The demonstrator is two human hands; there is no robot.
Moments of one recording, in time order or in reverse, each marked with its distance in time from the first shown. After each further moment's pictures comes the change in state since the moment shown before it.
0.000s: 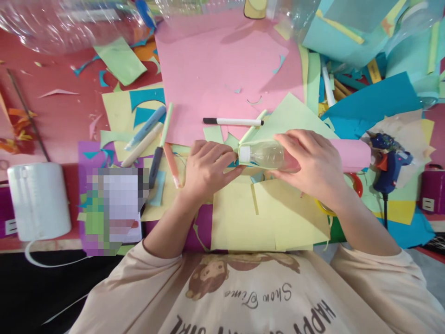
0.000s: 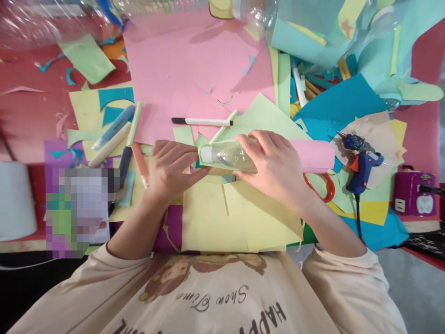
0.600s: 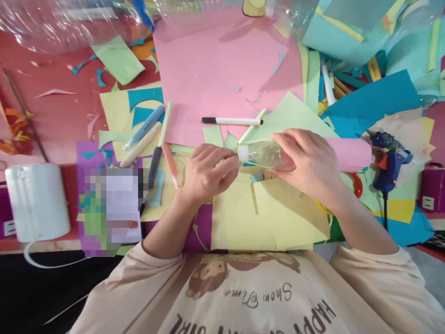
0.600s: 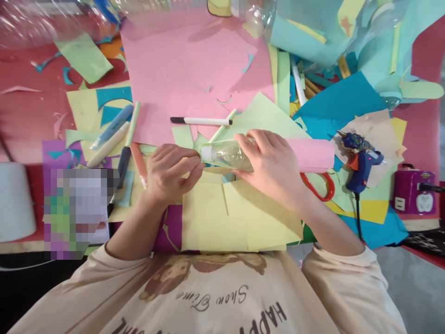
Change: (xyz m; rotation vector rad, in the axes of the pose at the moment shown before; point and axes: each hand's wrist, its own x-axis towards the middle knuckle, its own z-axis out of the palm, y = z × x) left_hand 0.003 0.003 -0.005 -0.059 0.015 0.063; right_hand 0.002 -0.003 0.002 -0.010 -0.039 0.019
